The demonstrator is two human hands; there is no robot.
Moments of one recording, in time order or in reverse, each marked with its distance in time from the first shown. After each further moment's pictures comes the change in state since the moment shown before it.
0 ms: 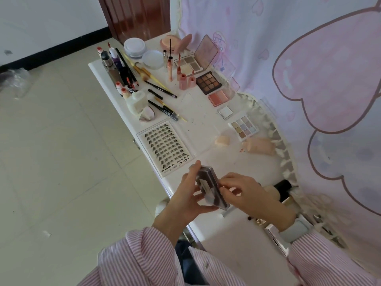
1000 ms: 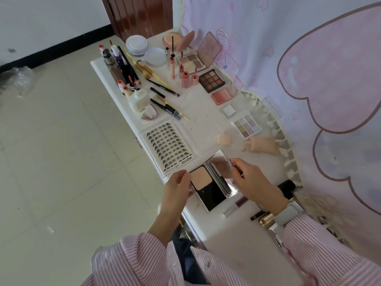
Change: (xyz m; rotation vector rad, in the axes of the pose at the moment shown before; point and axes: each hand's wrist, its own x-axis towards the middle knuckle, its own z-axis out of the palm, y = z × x) left_hand 0.005 0.000 -0.017 0.429 0.383 0.404; right_hand 0.025 0.022 -0.003 -0.031 0.213 0.138
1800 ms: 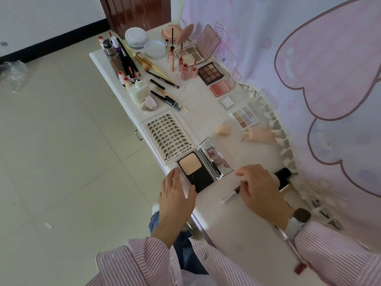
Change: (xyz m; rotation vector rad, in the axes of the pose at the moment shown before) left_hand -0.019 -0.048 -0.016 0.826 0.100 0.431; right_hand -0.055 0.024 0.013 -0.482 0.345 -0.342
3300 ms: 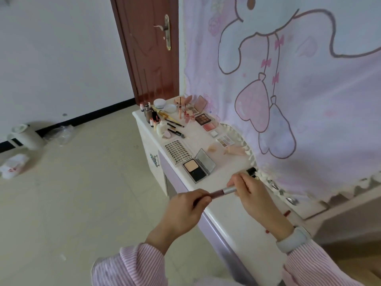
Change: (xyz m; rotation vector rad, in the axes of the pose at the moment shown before) left_hand -0.209 0.052 -0.104 -0.096 -0.001 0.585; right_hand -0.124 -0.147 -0.163 0.668 0.081 0.232
